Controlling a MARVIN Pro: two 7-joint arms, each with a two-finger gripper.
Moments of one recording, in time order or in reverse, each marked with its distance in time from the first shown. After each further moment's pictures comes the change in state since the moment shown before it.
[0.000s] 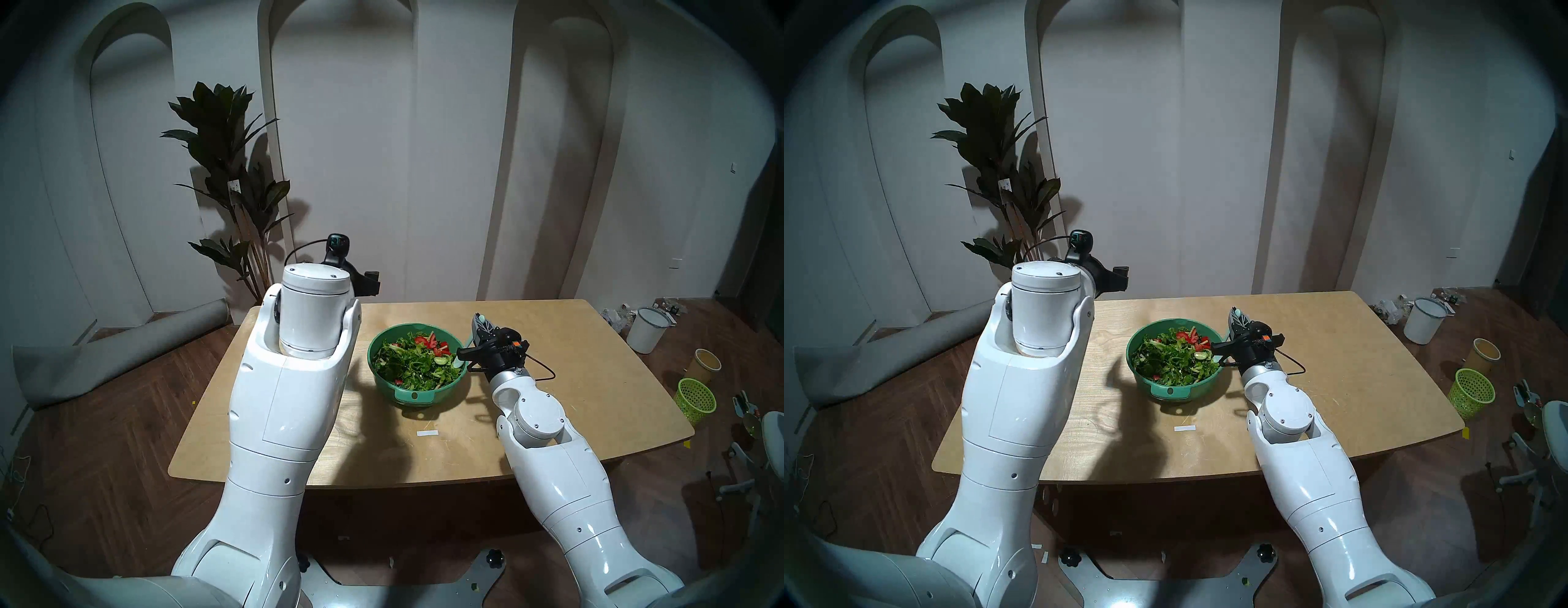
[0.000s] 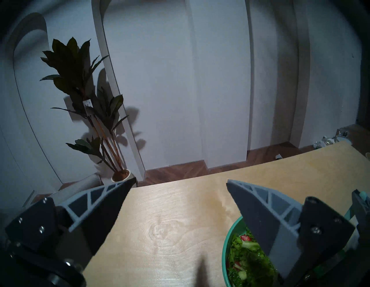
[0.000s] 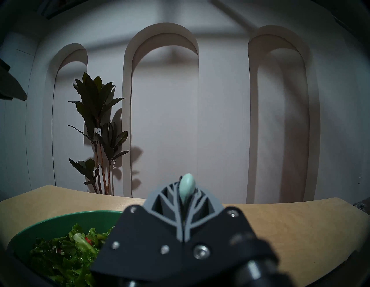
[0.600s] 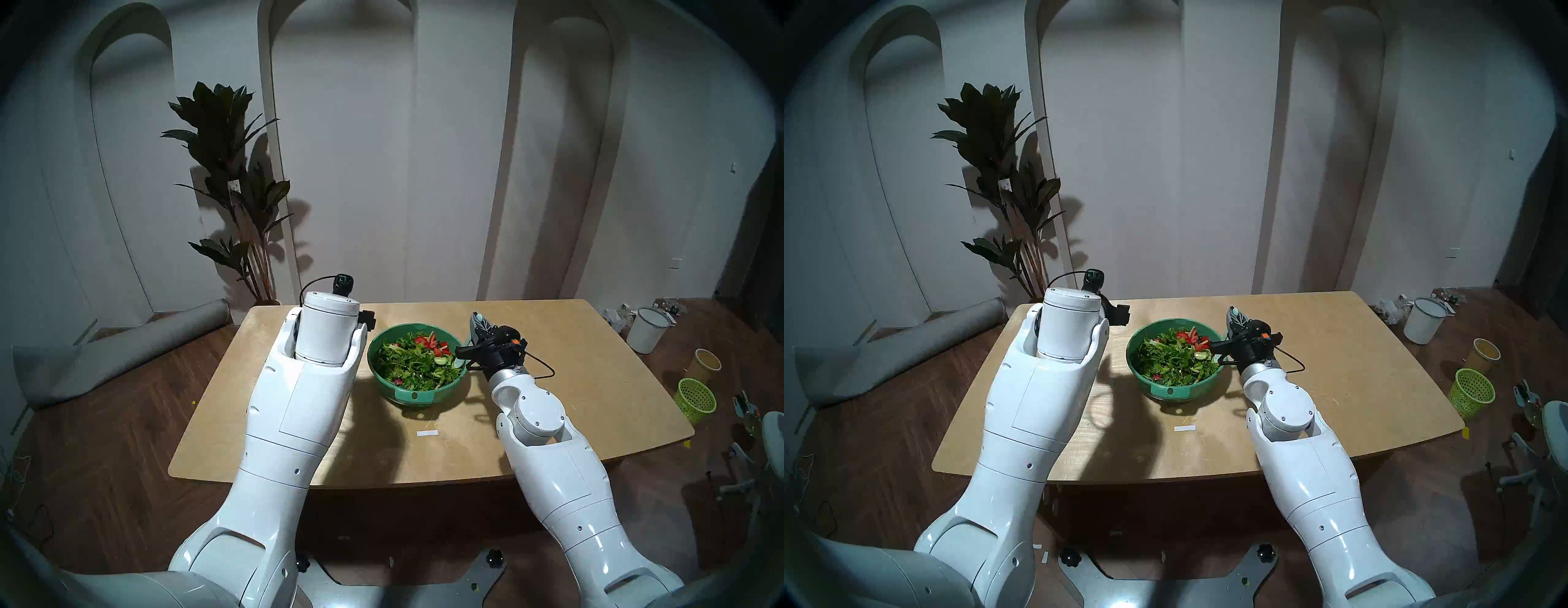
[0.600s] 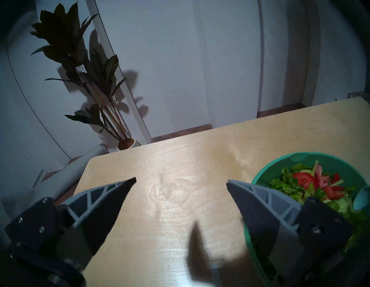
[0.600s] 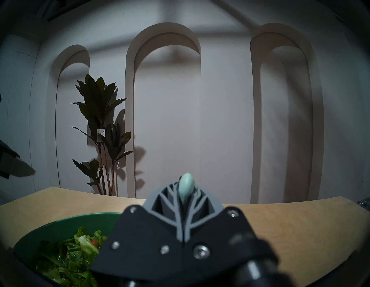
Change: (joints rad) left arm -0.035 0.004 0.012 0.240 0.001 0.000 0.042; right arm 0.005 0.004 0.000 -0.007 0.013 0.026 0.016
